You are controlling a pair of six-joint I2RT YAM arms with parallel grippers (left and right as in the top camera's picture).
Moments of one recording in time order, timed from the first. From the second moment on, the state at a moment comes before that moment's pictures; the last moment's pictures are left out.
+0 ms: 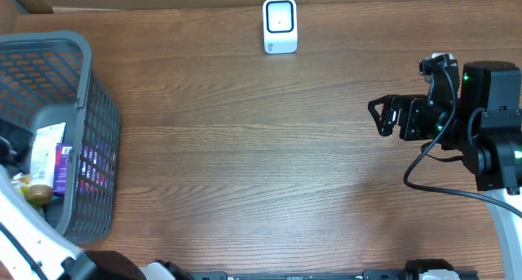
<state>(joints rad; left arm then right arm) 0.84 1.52 1.60 -1.13 0.07 -0.33 0.06 1.17 1.33 -1.00 -0.36 0.12</state>
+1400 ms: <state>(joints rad) 0.79 1.52 0.93 -0.64 0.03 -0.48 0.06 1.17 1.33 -1.01 -0.36 0.12</state>
